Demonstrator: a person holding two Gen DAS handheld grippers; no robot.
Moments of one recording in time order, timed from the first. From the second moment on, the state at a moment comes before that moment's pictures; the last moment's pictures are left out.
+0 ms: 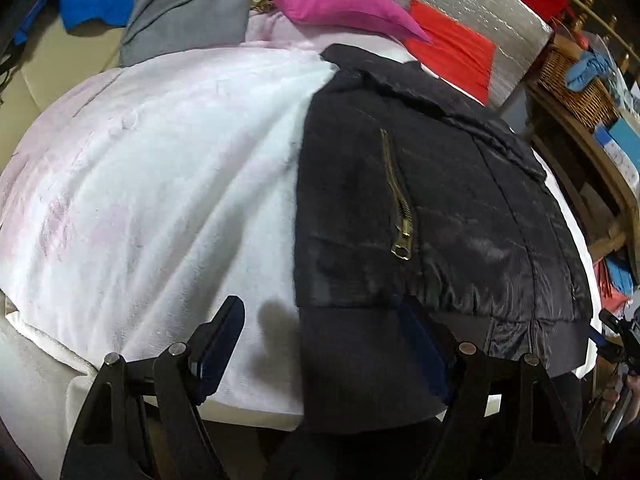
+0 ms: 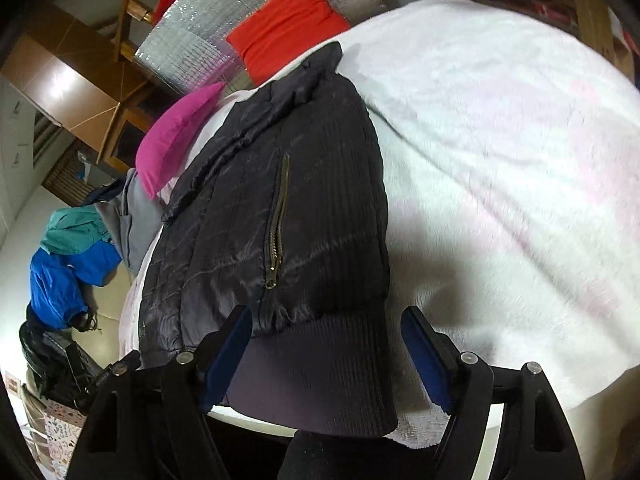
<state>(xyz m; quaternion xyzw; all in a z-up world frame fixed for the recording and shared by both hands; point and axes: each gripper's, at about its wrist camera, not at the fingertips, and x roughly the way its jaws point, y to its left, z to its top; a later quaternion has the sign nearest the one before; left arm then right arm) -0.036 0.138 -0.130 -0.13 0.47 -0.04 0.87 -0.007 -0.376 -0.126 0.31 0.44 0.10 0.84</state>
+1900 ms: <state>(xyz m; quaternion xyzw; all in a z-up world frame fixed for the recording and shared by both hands) -0.044 0.127 -0.107 -0.18 0.46 -0.05 0.87 -0.016 -0.354 -0.097 0.29 0.44 0.12 0.84</state>
